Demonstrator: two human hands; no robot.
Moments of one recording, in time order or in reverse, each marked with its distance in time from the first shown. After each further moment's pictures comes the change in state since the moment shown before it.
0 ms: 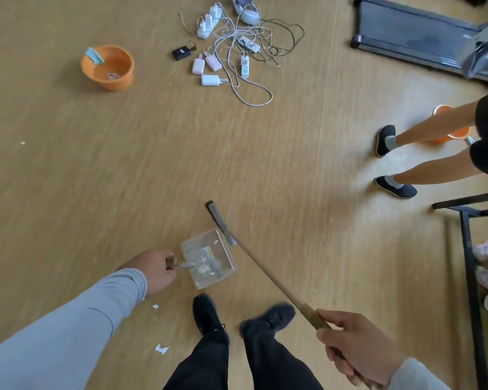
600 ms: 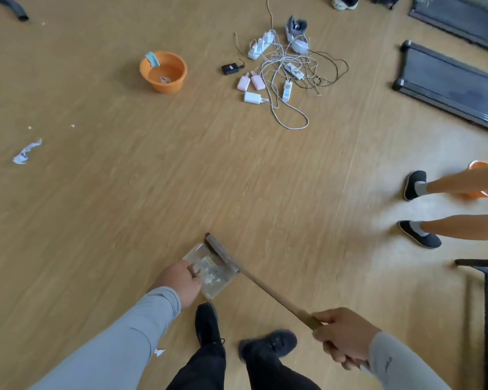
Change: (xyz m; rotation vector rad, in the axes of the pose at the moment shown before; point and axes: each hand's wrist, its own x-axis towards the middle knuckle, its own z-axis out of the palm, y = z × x) left_hand -0.016 -0.009 0.031 -0.472 0.191 -0.233; right_hand 0.062 -0.062 0.017 -0.439 -0.072 0.155
